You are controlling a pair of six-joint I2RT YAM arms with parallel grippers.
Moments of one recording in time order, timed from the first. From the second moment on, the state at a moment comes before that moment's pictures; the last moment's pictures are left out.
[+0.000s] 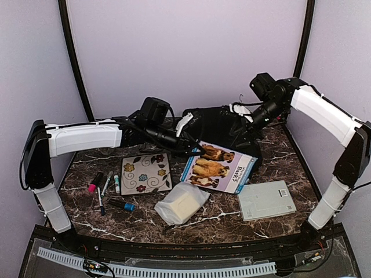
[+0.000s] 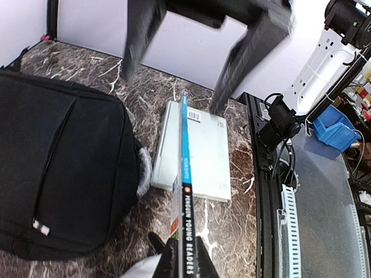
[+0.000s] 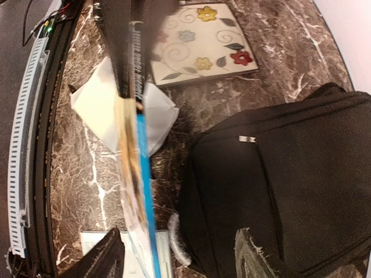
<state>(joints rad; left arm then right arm) -0.81 1.79 1.43 -0.20 0.68 -0.01 0.50 1.67 1.72 -1.24 -0.56 -0.93</state>
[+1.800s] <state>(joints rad) -0.65 1.59 0.81 1.32 0.31 -0.82 0.26 1.60 1.23 0.16 -0.97 -0.28</state>
